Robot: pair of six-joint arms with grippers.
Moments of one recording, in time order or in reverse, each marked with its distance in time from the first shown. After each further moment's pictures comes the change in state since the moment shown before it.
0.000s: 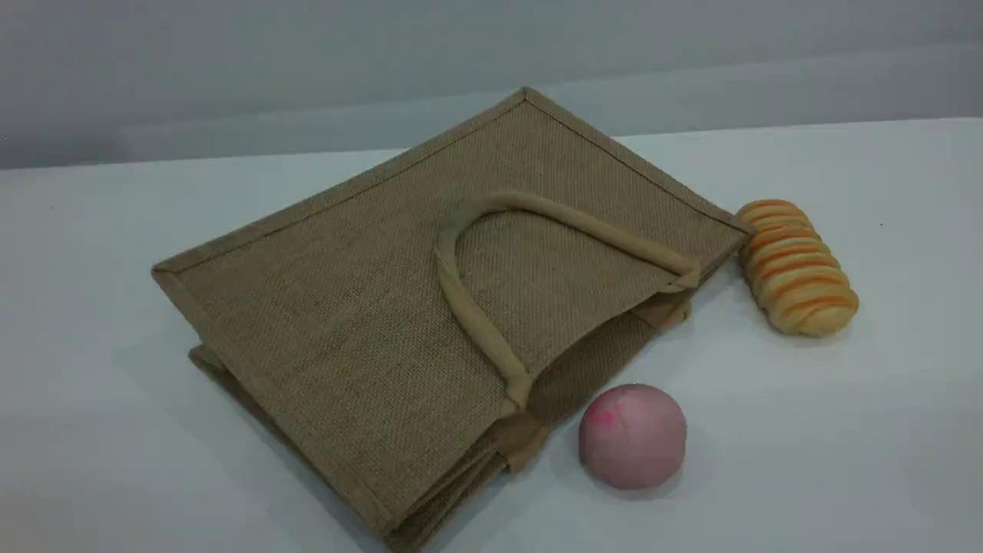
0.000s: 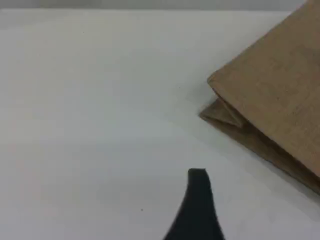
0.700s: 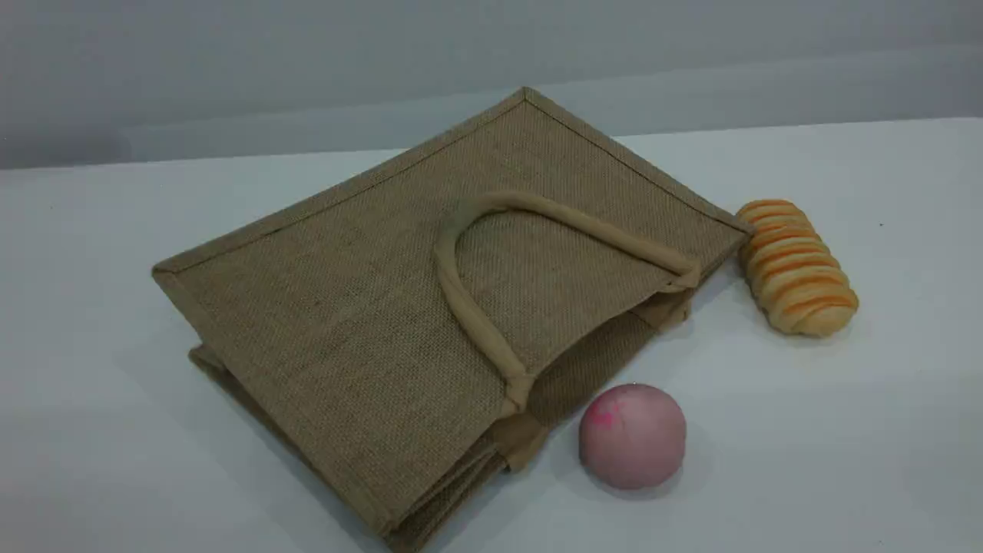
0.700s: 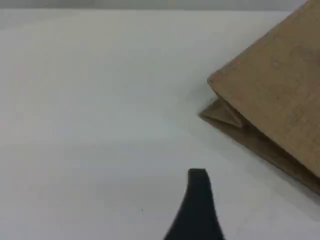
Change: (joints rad) left arm 0.000 0.000 0.000 0.000 0.000 0.000; right arm -0.002 0.000 0.000 -0.011 -0.001 0.003
